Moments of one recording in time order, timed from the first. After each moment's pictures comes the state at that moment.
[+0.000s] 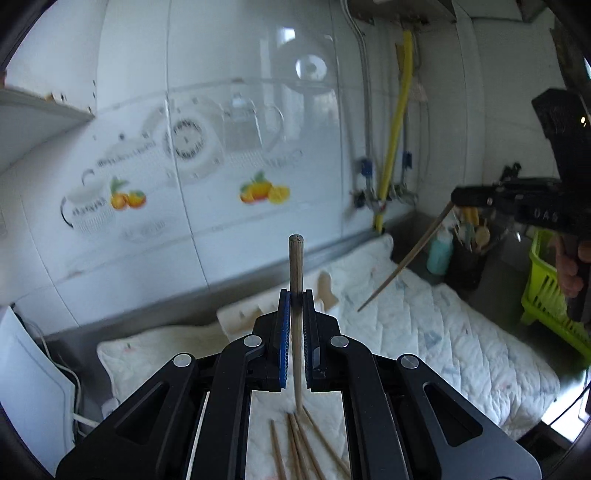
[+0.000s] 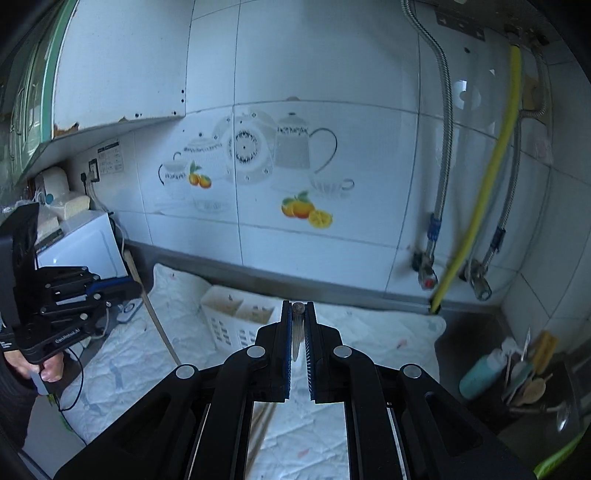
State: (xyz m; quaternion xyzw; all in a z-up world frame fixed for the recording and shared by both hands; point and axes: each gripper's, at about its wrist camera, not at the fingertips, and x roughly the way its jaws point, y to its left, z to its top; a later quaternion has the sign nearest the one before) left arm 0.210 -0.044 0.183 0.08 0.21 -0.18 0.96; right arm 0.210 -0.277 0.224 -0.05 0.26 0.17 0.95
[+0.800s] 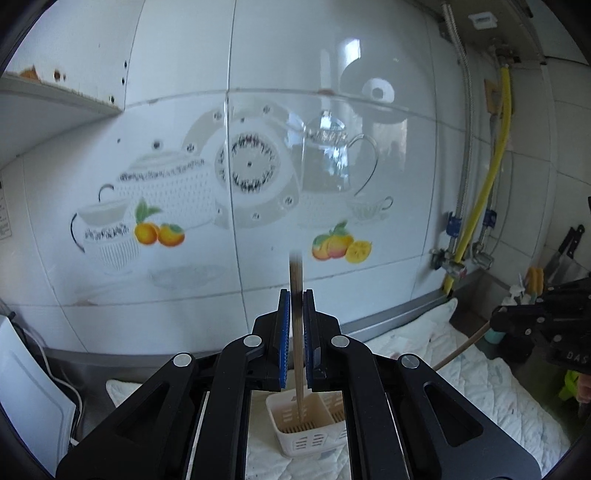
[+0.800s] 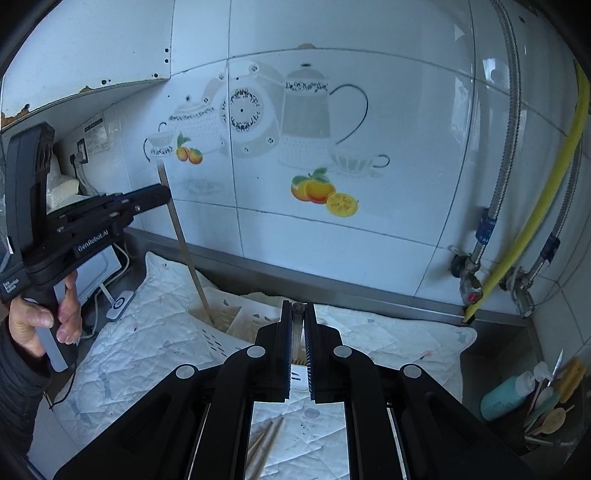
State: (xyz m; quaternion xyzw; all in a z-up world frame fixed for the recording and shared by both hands) left arm 0.328 -0.029 0.192 0.02 0.19 -0.10 0.98; right arm 0.302 -0.239 0.187 -0.06 0.32 0.19 0.93
